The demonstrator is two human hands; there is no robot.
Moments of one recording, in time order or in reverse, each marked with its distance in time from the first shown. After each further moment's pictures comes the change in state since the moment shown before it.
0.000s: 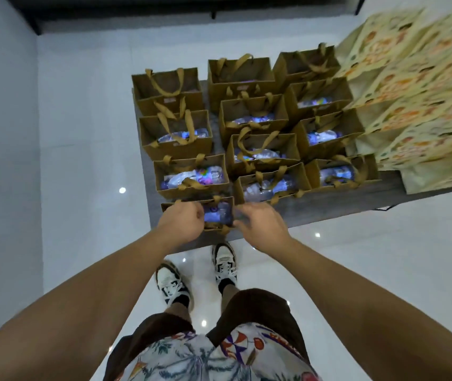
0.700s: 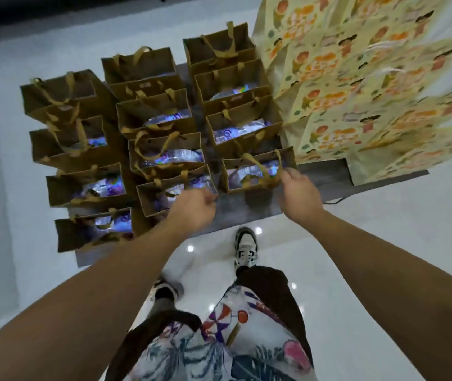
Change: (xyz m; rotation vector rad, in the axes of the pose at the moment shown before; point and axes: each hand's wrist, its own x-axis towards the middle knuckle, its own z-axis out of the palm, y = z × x) left_hand 0.071 0.294 0.069 -0.016 0.003 -0.011; right_hand 0.003 0.344 -0.116 -0.106 0.015 0.223
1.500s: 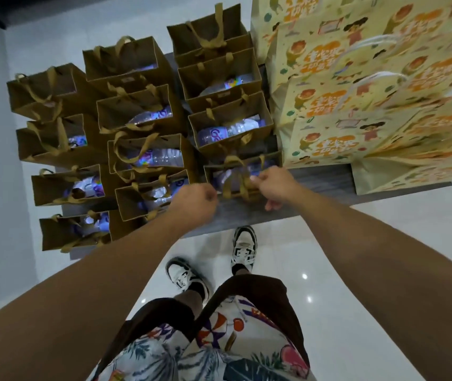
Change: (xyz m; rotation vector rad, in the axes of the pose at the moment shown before) left_hand 0.052 0.071 0.015 0.051 -0.034 -0.096; right_hand 0.086 0.026 -0.015 0.460 -0.409 0.063
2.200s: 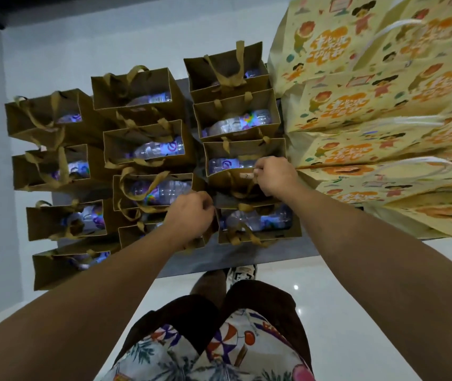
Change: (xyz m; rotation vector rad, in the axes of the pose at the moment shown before) left_hand 0.076 -0.034 -0.044 -0.125 0.103 -0.009; right_hand 0.087 -0.091 -0.051 -0.283 0.222 -0.057
